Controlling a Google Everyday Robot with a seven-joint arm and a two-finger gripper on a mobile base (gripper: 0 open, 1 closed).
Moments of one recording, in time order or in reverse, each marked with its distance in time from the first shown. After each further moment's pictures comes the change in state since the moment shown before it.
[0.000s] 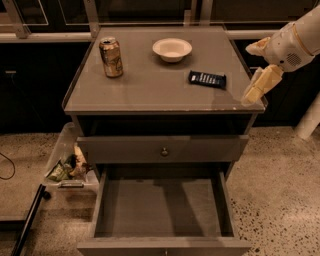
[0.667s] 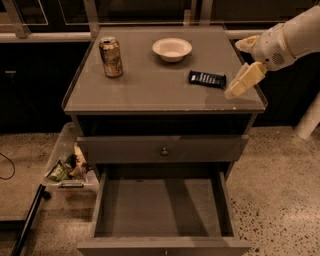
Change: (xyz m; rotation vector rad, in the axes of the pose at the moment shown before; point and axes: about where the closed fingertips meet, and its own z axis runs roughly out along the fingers) arm -0.023 -0.017 0.020 0.033 -0.139 0.030
